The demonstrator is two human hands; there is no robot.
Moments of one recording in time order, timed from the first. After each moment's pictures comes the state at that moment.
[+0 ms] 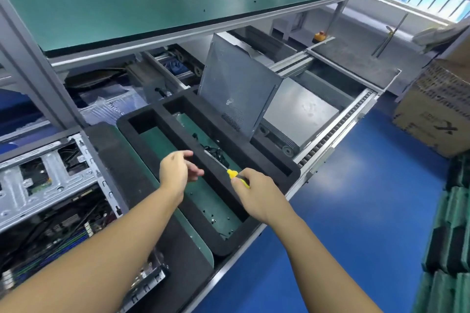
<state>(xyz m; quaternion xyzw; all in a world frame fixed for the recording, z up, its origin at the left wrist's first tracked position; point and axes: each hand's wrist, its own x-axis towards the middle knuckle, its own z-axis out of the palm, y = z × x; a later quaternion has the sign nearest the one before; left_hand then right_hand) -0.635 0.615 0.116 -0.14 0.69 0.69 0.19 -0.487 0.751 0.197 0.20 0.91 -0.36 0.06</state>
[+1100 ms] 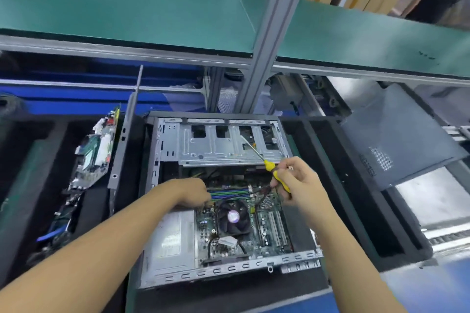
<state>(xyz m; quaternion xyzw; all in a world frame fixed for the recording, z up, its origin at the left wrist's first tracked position) -0.583 0.235 0.138 0.05 0.90 0.20 0.39 -0.555 0.489 0.208 0.04 0.77 -0.62 0.10</state>
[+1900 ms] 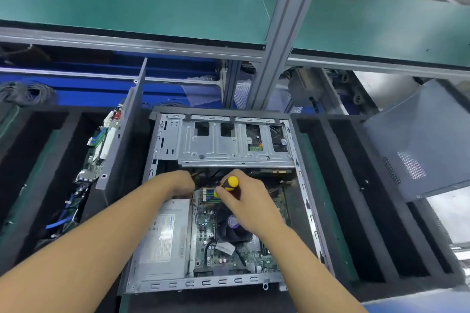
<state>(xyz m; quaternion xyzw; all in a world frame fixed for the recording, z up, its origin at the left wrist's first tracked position) -0.605 0.222 0.117 -0.13 0.89 0.20 0.39 -0.568 0.423 0.158 -0.18 0.89 -0.39 0.13</state>
